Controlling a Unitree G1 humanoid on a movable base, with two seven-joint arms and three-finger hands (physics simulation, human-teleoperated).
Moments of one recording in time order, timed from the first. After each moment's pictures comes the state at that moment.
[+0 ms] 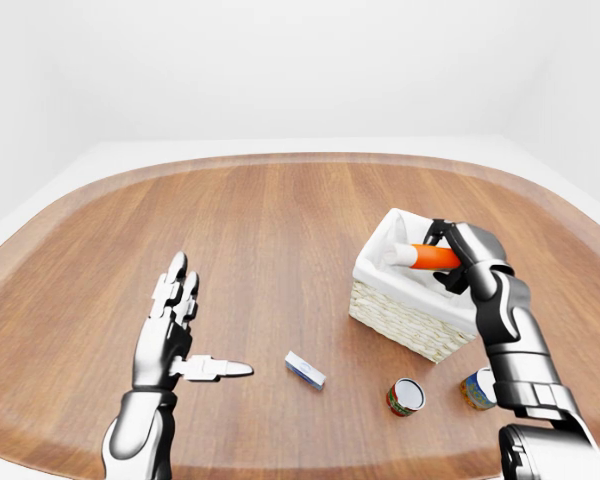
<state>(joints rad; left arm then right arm) 0.26 -0.01 0.21 -0.46 -0.07 0.09 -0.30 -0.45 -0.41 -0.17 0.35 -0.92 0.09 0.20</state>
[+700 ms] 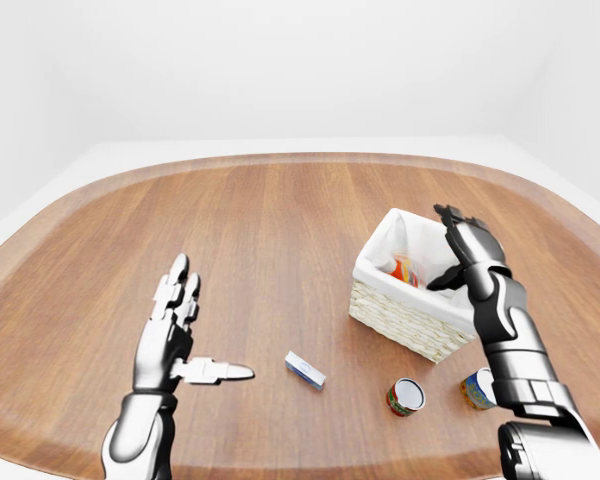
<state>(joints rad) 0.28 -0.01 0.21 -0.47 -0.06 0.08 -0.31 -0.47 -0.41 -0.16 0.41 -0.90 0.09 0.14</state>
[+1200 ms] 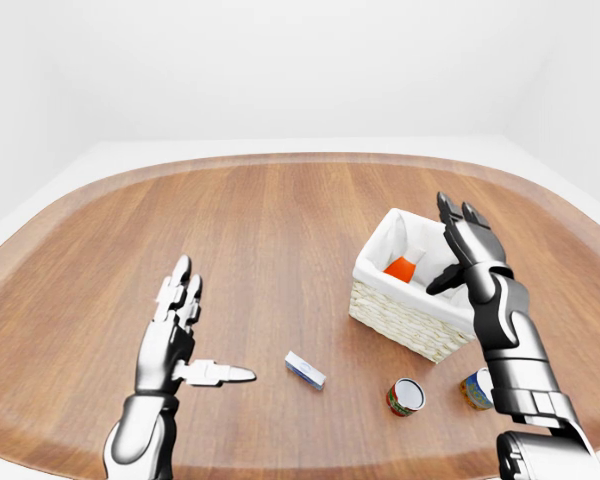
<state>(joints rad) 0.29 -0.02 0.20 -0.46 -0.06 0.07 -0.32 -0.43 -0.38 -0.17 0.28 -0.93 0.09 0.17</state>
